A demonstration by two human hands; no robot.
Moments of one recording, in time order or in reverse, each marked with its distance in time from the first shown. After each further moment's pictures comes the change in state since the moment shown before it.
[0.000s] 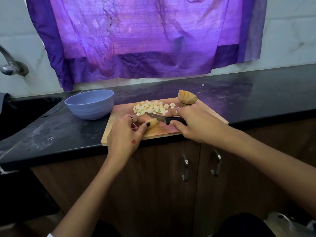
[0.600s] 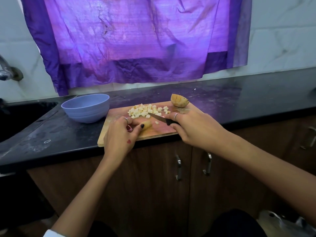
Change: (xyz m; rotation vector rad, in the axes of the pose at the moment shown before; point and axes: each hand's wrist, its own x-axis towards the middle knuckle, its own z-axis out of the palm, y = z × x) left_hand -0.003 0.007 -0.003 0.001 -0.027 -0.032; right_hand -0.023 0.002 -0.006 -0.214 0.052 -0.039
